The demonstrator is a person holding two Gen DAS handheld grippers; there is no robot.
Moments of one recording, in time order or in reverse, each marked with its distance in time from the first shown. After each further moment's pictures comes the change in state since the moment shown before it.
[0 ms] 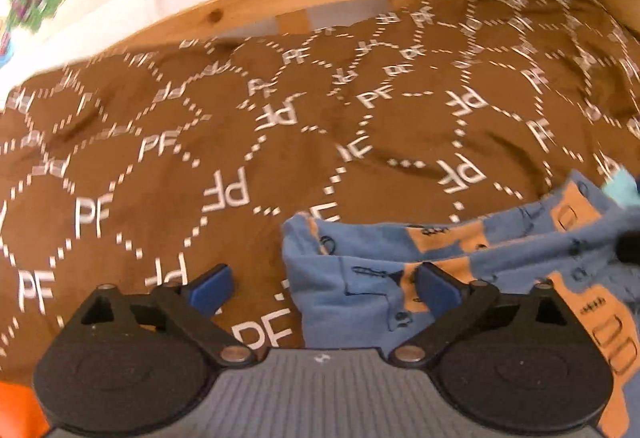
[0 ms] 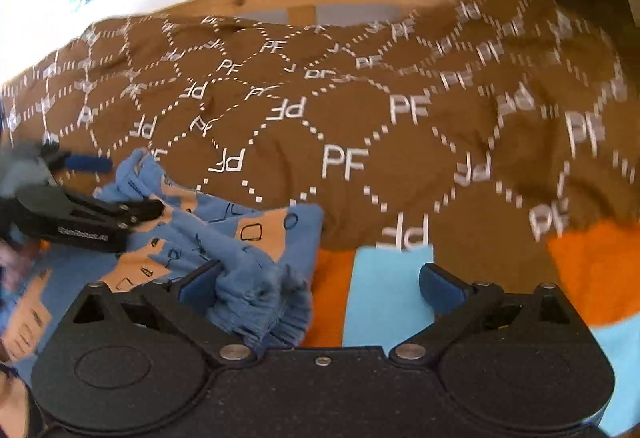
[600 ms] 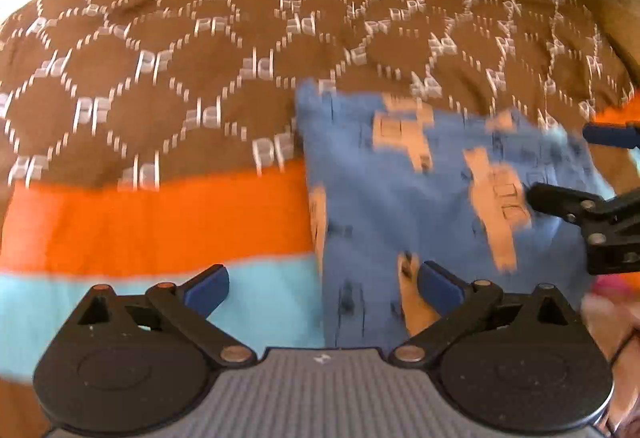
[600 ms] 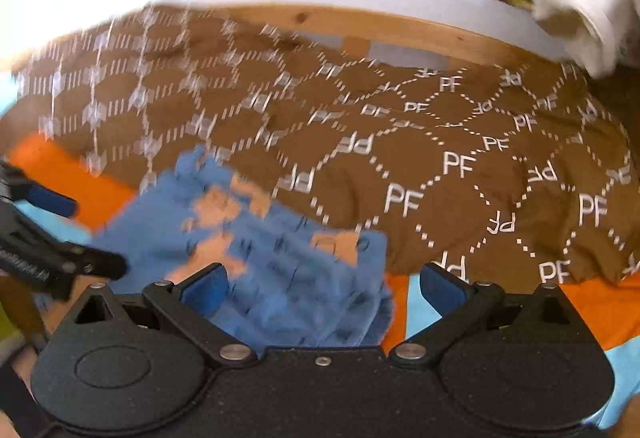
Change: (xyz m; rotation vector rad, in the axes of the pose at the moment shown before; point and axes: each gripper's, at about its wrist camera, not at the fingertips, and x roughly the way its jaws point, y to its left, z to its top) left arm -0.091 0.016 -0.062 -0.171 0.200 -0.084; right arm -0.031 0.075 -0.002 -0.257 -0.035 -0.073
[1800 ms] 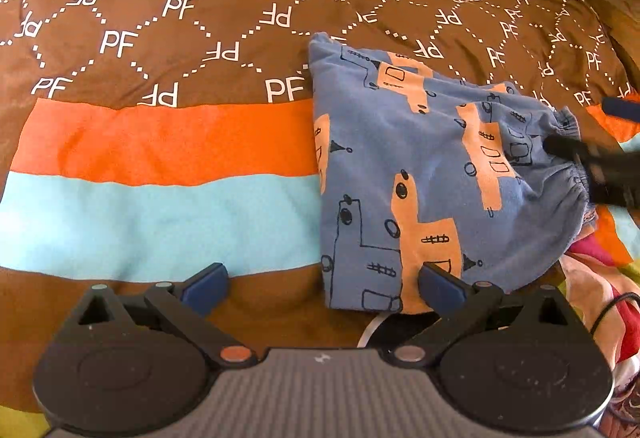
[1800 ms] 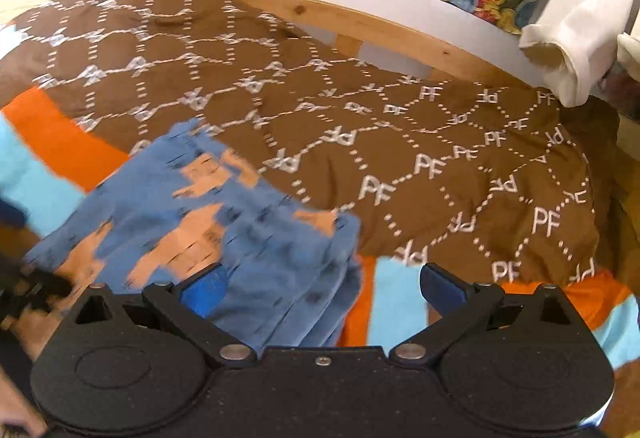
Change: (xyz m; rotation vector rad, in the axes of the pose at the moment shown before) left arm -0.019 0.009 -0.027 -0.087 0.086 -0.028; right arm -0.024 0.003 -0.001 -0.059 0.008 -0.112
